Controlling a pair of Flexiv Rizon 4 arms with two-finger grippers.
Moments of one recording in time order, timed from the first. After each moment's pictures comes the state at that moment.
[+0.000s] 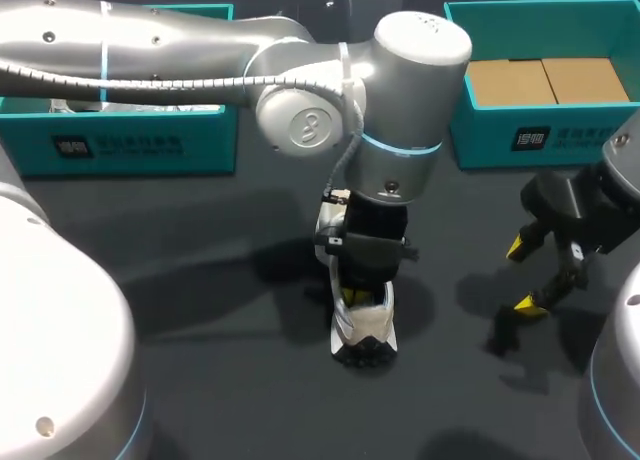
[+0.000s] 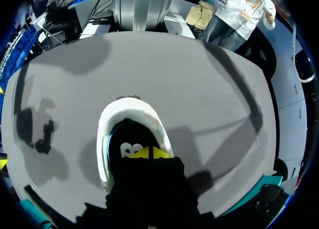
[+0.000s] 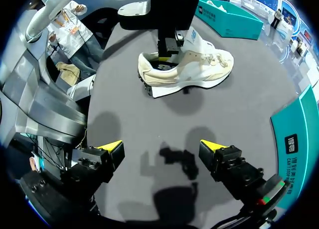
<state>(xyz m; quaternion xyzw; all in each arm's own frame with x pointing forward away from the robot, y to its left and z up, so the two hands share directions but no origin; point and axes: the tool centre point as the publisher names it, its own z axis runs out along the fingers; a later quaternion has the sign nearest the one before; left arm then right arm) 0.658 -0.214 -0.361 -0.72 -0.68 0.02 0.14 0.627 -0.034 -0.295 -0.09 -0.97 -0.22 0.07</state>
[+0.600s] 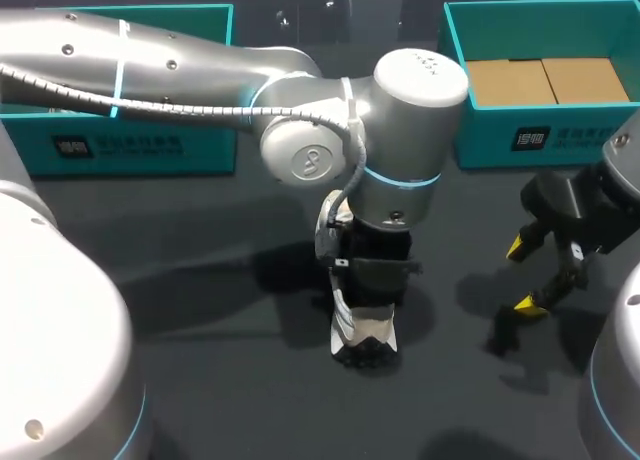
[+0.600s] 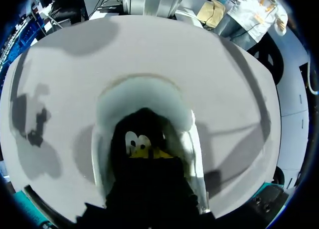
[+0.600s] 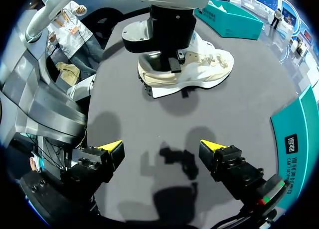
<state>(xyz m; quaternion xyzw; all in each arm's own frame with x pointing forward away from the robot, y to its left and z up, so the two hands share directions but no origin) 0.660 -0.229 -0.394 -0.70 -0.71 0.02 0.11 0.627 -0.034 -0.295 -0.09 -0.97 -0.22 0.07</state>
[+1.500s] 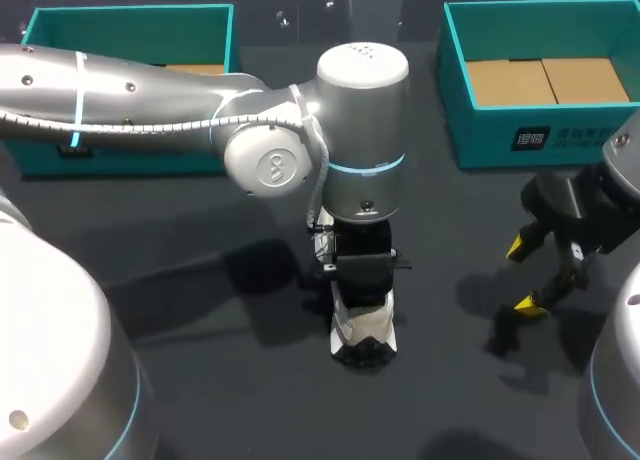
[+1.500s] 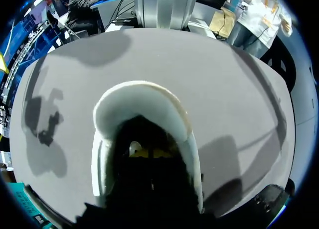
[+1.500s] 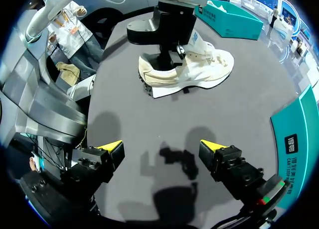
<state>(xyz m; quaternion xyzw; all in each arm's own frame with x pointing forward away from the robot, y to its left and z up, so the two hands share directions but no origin) 0.653 -0.228 -0.401 -0.67 -0.73 0.10 0.10 0.627 -0.034 -0.295 -0.09 -0.97 -0.22 0.07</state>
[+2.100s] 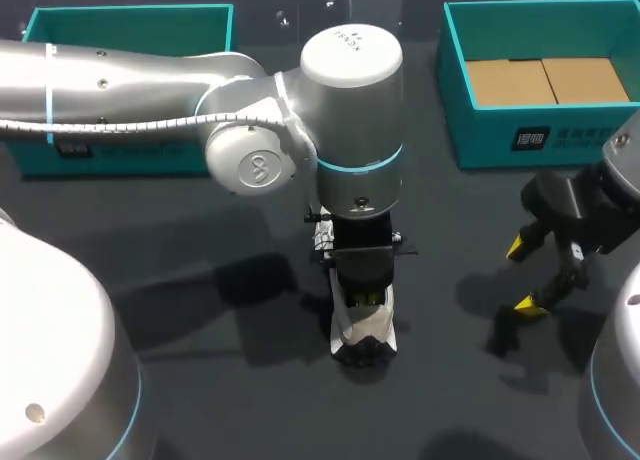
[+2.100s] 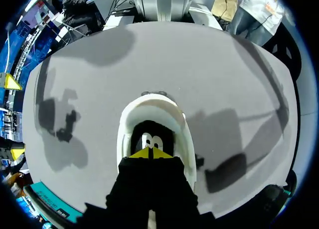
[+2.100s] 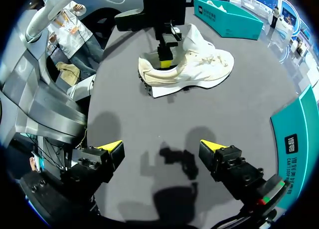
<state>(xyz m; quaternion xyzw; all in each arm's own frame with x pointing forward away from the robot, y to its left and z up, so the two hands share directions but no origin) 0.660 -0.236 -0.359 -0.70 -0.71 0.08 0.02 0.627 -0.034 -0.295 -0.09 -0.97 -0.22 0.07</state>
